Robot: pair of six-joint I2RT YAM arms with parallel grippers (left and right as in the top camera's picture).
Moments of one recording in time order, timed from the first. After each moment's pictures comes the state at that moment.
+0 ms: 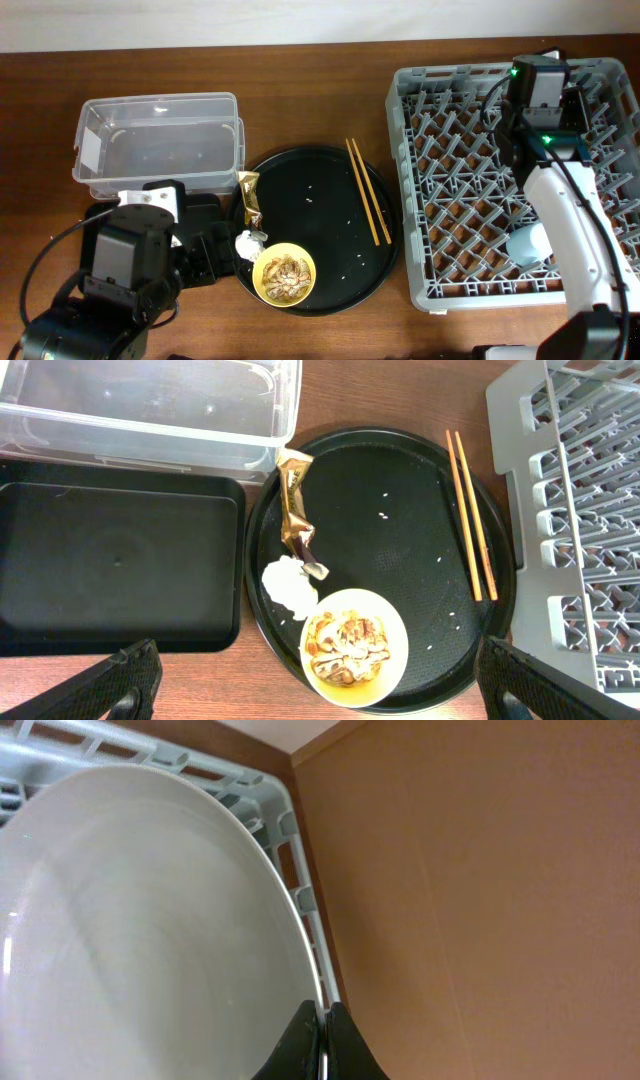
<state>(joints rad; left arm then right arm) -0.33 0.88 1.30 -1.28 -0.08 -0.45 -0.03 1.53 1.29 -0.43 0.85 -0.48</state>
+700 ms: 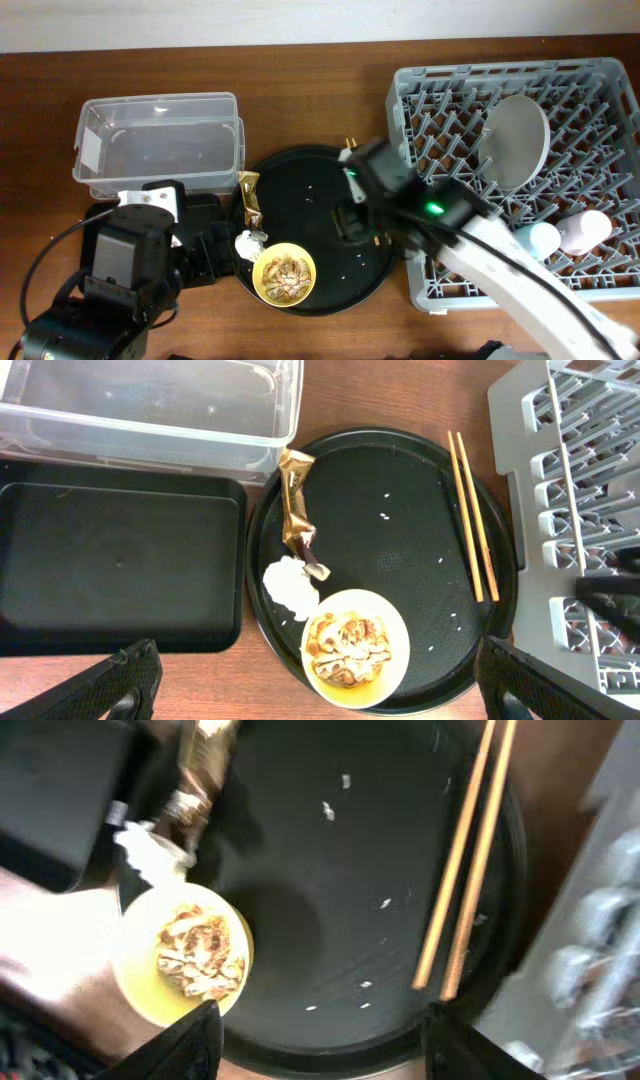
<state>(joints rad) -0.33 0.88 1.30 -1.28 -0.08 -0.45 0.68 1.42 1.33 -1.00 -0.04 0.30</state>
